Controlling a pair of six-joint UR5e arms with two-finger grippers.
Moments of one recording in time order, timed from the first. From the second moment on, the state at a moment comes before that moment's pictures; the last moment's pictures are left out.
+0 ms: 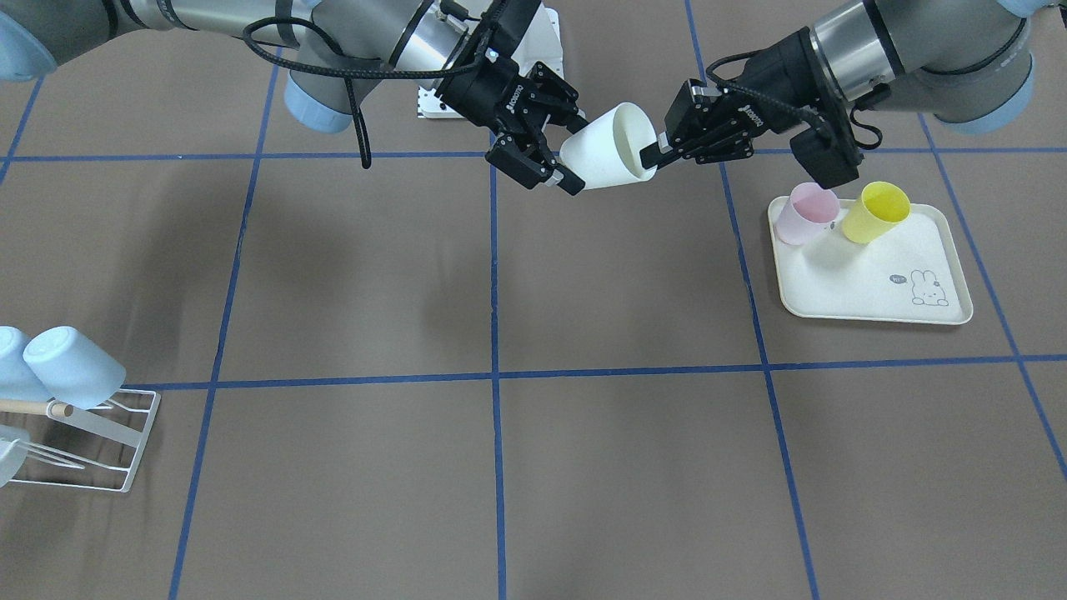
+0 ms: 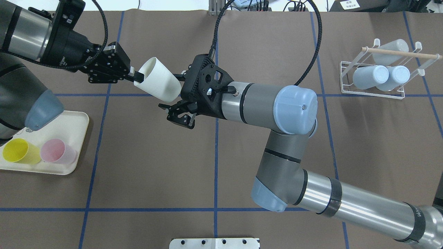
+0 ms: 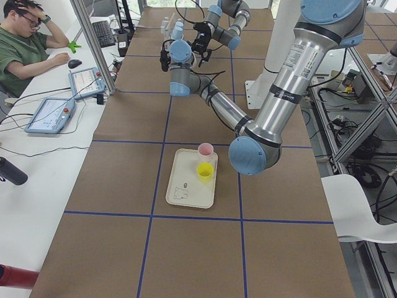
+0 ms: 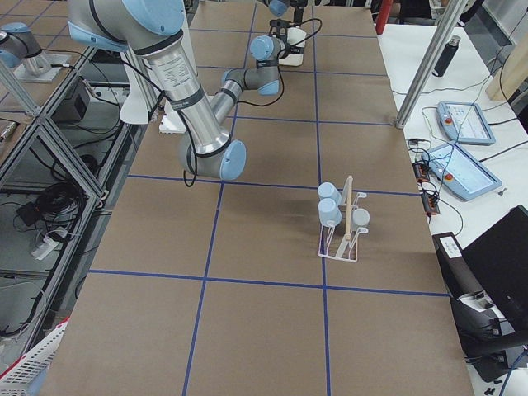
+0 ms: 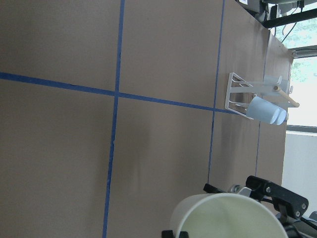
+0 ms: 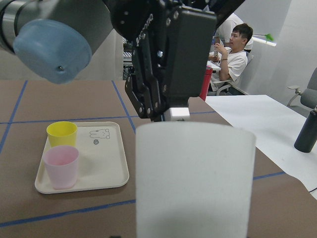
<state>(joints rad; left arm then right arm) -0.96 -2.01 -1.78 -2.52 -2.51 -1.67 0.48 -0.87 1.65 -0.55 1.65 0.17</state>
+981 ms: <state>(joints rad) -0.96 -2.01 -1.78 -2.52 -2.51 -1.67 0.48 -0.87 1.66 -0.54 1.65 0.17</state>
